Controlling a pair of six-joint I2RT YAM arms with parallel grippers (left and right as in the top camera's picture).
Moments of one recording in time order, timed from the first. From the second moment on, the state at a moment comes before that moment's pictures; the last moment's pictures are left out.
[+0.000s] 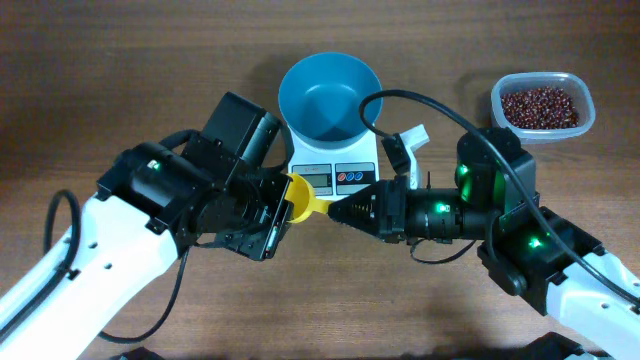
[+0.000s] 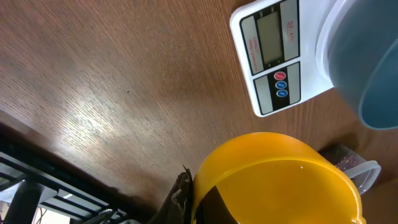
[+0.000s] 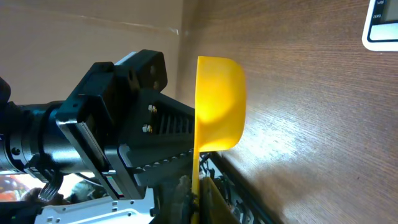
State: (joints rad) left arm -0.56 1.26 1.03 -0.99 0.21 -1.73; right arm 0.49 1.08 0.53 0.07 -0.86 1.03
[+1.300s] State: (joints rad) left arm -0.56 1.26 1.03 -1.00 0.21 -1.70; right arm 0.49 1.08 0.53 0.07 -0.83 1.03
